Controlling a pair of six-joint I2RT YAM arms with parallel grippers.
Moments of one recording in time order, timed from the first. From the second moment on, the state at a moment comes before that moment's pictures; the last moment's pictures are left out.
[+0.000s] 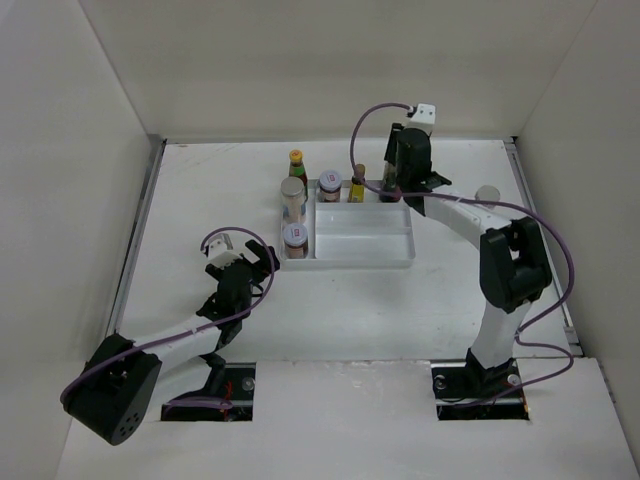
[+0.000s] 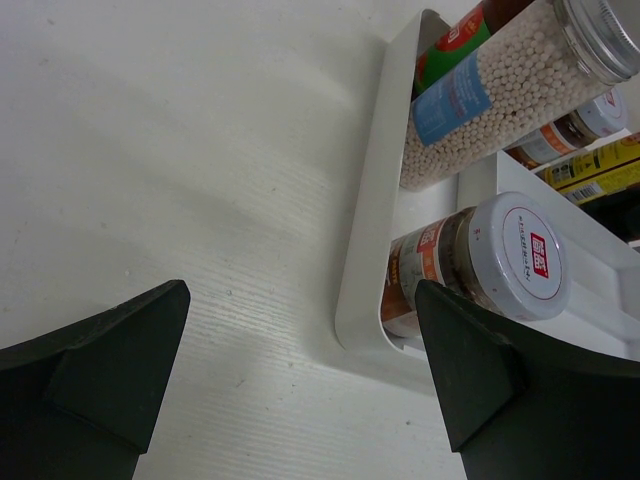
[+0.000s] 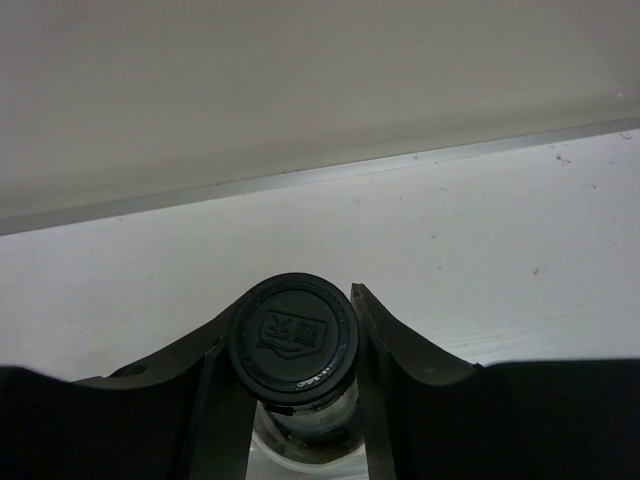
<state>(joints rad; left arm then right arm) -0.52 1.05 0.14 0.60 -0.54 -0.75 0.39 1.86 1.41 0.25 0.52 0.17</state>
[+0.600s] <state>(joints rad) -0.52 1.05 0.14 0.60 -0.54 -0.75 0.37 1.41 1.06 0.33 0.52 0.25</state>
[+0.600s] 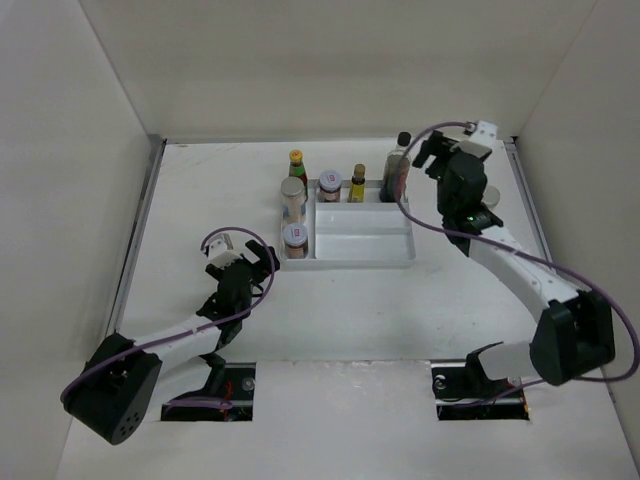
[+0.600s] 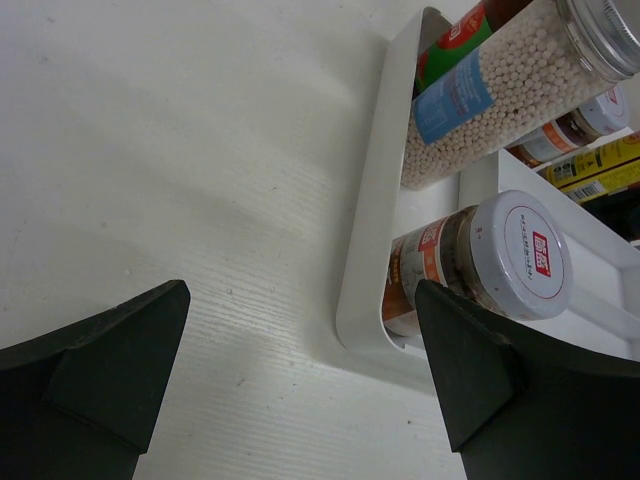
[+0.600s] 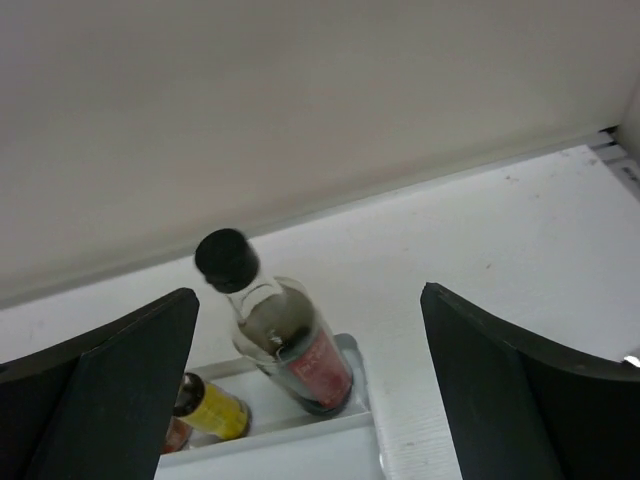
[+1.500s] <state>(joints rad) -0.52 1.08 0.14 0.59 -0.54 -0.75 0.00 1.56 0.99 0.07 0.53 0.34</state>
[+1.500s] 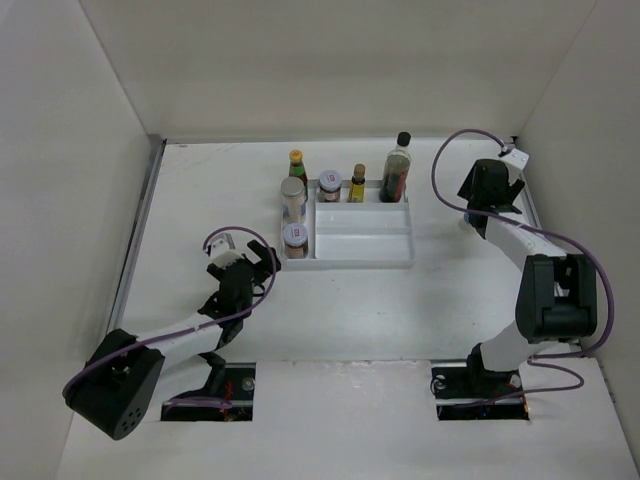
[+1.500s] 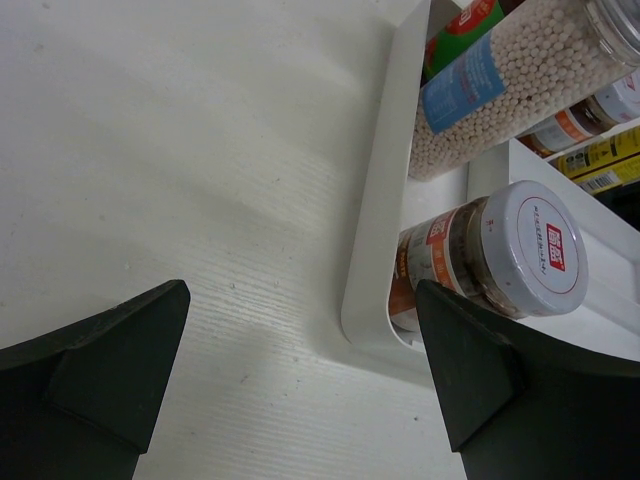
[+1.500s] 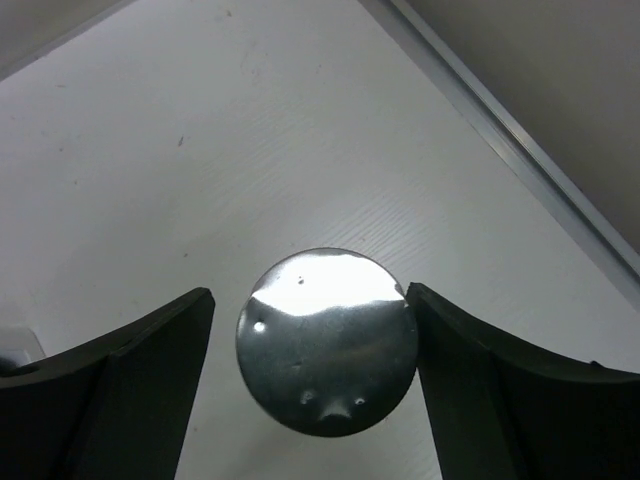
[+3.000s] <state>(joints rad) -0.46 1.15 0.19 0.54 -0.54 -0.78 0.72 1.85 1.28 0.19 0.40 0.30</state>
